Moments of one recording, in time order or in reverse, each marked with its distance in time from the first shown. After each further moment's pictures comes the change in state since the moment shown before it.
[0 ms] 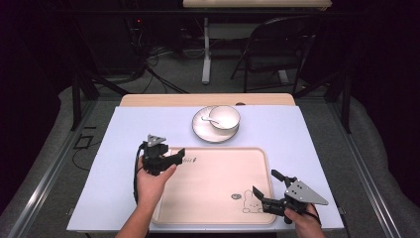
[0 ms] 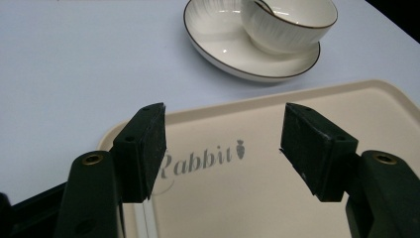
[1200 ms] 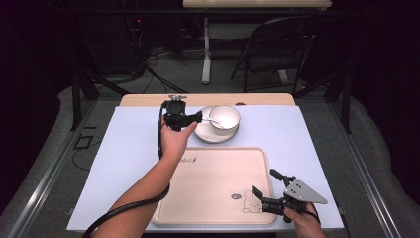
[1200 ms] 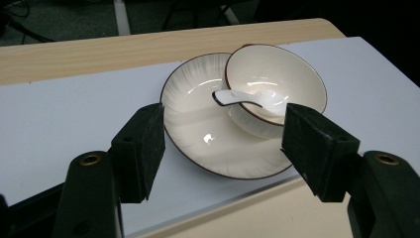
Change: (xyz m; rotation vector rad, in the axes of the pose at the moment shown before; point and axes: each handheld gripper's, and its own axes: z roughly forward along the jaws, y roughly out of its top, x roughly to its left) left arm -0.024 0.102 0.060 -0.020 0.025 -0.019; right arm -0.001 0.001 0.003 -0.002 0.013 -0.009
